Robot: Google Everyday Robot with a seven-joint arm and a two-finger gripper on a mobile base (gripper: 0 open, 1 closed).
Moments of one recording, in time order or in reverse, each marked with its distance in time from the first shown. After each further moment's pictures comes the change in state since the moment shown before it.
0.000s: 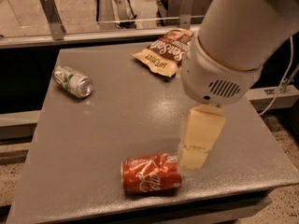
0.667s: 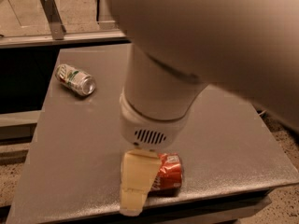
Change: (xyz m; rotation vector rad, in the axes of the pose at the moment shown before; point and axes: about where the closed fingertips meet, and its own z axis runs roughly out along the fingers) arm -0.062 0.050 0.051 -0.034 0.023 0.013
